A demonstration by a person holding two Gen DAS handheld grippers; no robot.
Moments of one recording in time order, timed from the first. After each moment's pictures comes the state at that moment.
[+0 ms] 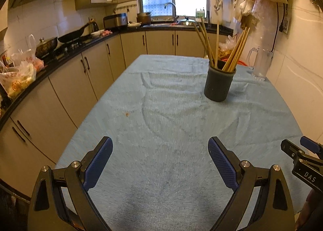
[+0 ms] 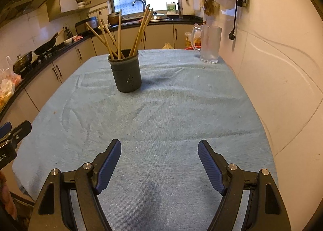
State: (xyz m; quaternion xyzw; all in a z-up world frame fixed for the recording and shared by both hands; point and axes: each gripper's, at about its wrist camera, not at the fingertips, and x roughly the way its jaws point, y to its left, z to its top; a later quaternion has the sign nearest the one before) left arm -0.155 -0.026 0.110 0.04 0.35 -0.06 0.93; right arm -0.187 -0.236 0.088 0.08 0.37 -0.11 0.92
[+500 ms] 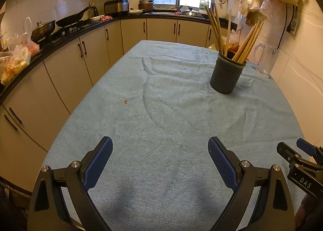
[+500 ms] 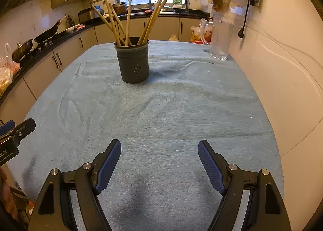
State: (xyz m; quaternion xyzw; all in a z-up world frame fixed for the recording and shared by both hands) left arm -0.130 -0.012 0.082 0.01 0.39 -0.07 0.92; right arm -0.161 -0.217 0.072 0.05 0.40 -0.11 0.91
